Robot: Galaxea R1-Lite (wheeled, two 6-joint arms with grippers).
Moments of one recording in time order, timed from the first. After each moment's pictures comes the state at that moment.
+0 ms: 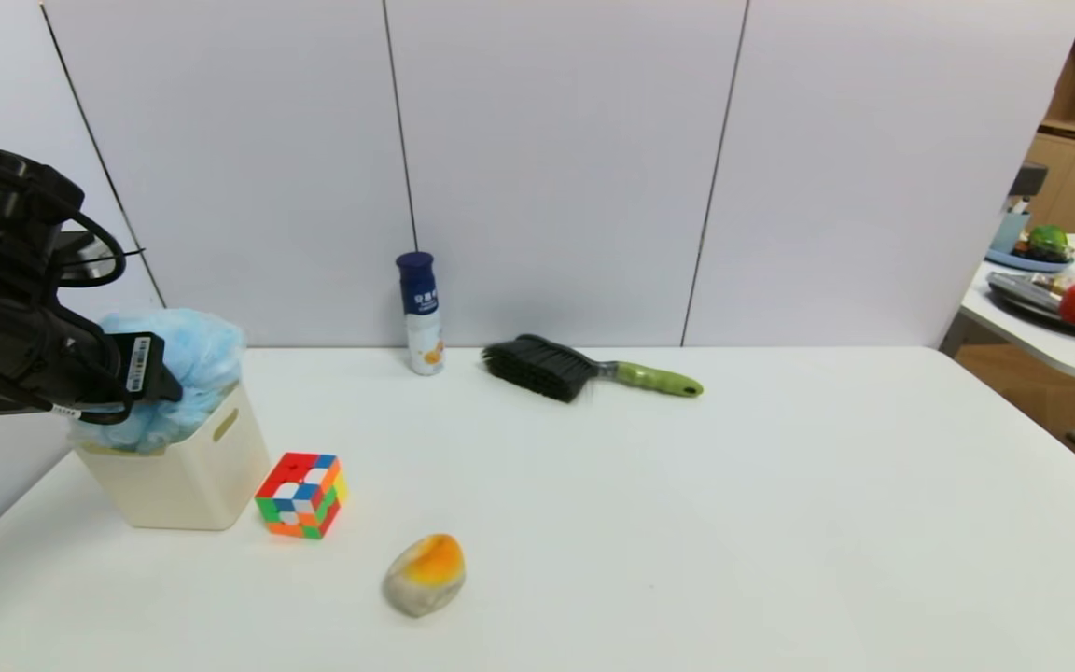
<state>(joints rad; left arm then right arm) 0.03 1.57 -1.25 0.51 0.16 -0.11 0.00 0.00 0.00 0.00 0.01 -0.01</state>
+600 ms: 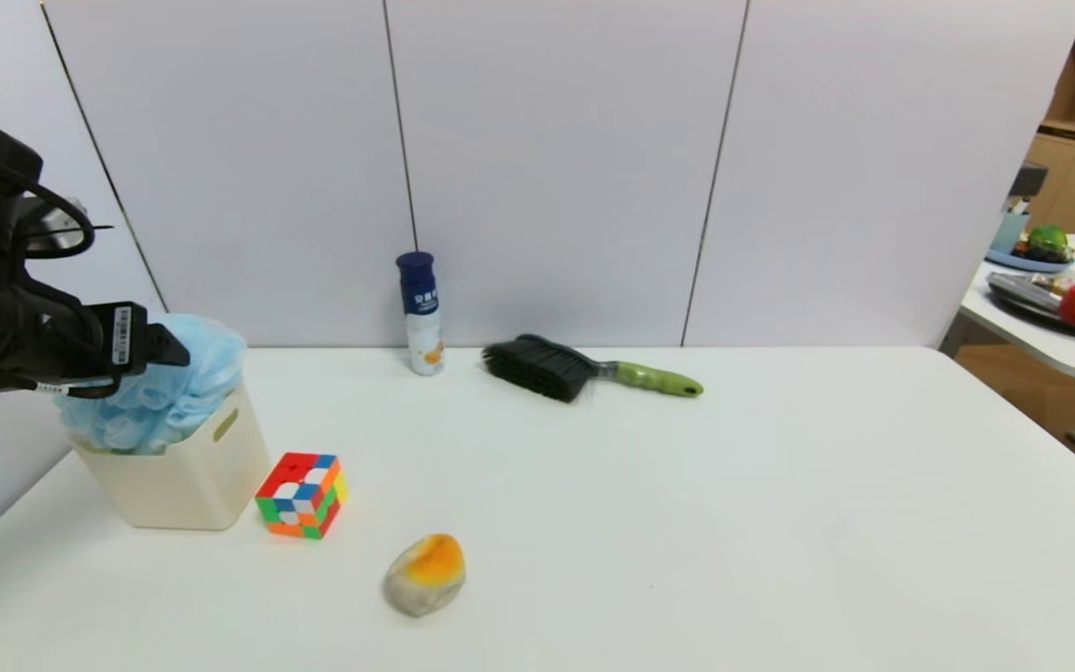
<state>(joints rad) 0.03 1.51 -1.24 0.40 0.16 -0.15 0.00 0.00 0.00 0.00 0.01 -0.01</state>
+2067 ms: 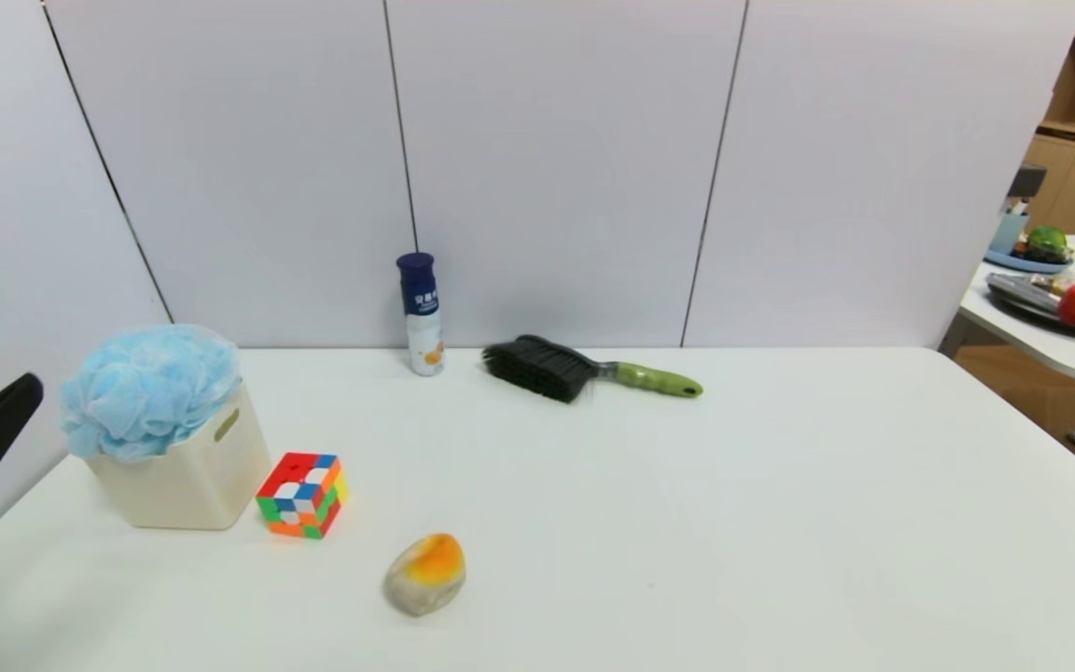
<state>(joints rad) -0.04 0.68 -0.27 -0.66 -0.08 0.07 0.00 0.00 0.00 0.00 0.01 -0.01</state>
